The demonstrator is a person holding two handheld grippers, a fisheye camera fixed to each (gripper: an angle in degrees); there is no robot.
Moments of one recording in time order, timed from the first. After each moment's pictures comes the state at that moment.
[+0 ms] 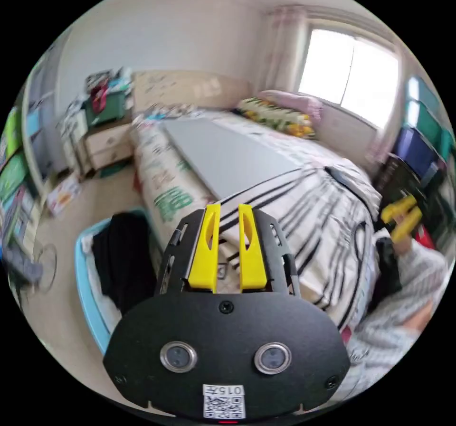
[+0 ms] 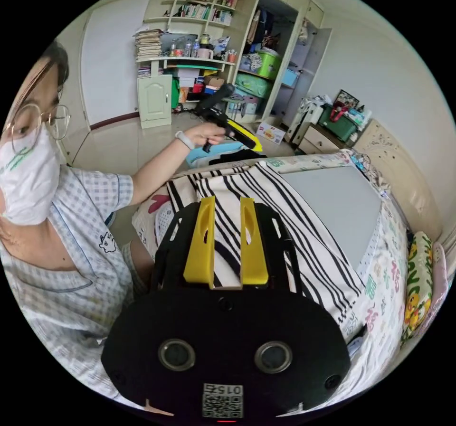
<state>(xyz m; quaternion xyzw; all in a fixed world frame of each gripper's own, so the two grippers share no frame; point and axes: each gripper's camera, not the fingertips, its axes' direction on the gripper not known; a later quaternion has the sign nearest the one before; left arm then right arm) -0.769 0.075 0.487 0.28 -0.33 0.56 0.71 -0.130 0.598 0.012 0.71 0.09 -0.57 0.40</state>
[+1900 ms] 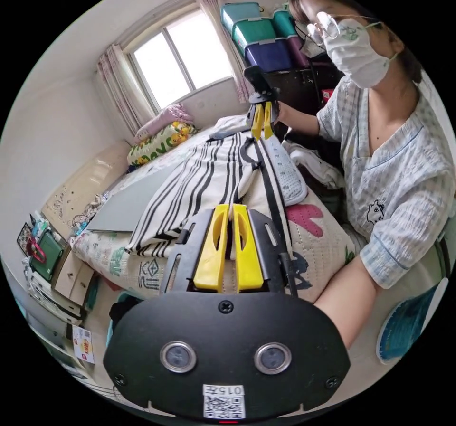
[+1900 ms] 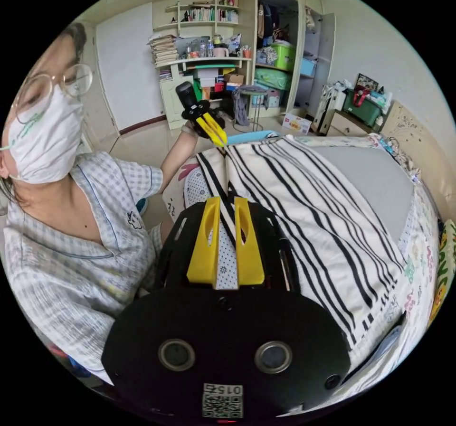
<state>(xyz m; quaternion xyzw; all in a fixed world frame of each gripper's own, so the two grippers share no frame) -0.667 0.389 0.217 0.15 -0.34 0.78 0.50 0.030 0.610 0.017 0.67 0.03 -0.63 0.40</state>
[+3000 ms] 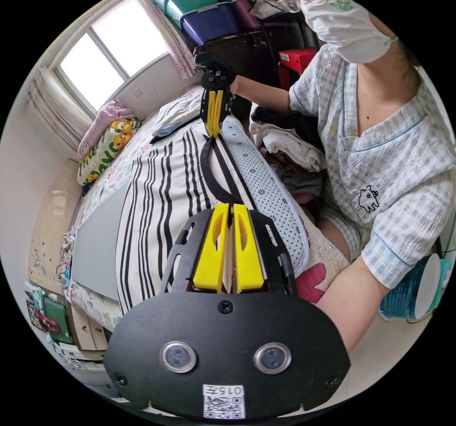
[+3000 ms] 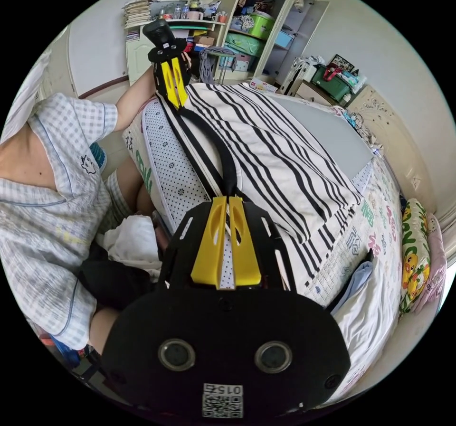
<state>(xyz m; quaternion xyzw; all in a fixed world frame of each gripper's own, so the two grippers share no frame) -0.398 0.318 0.220 -0.07 -0.40 0.78 0.47 0.172 0.620 -0.005 0.67 0.16 -0.55 0.47</state>
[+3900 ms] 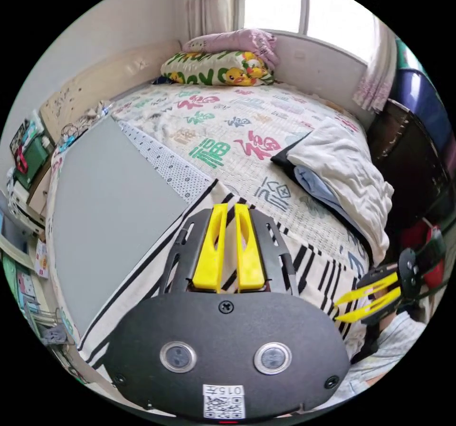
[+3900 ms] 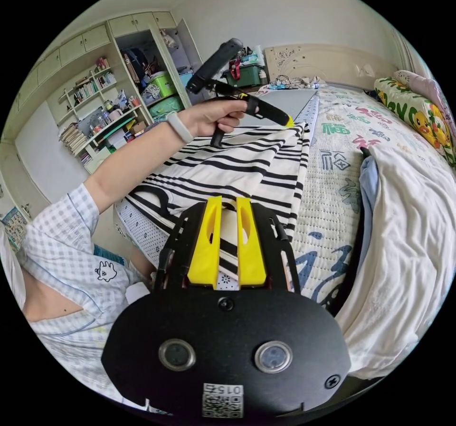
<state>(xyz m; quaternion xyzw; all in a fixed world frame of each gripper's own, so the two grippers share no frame) -0.098 -0.093 0.331 0.14 -0.47 0.46 0.74 0.363 0.594 -0.111 0.70 -0.18 -0.44 0.53</state>
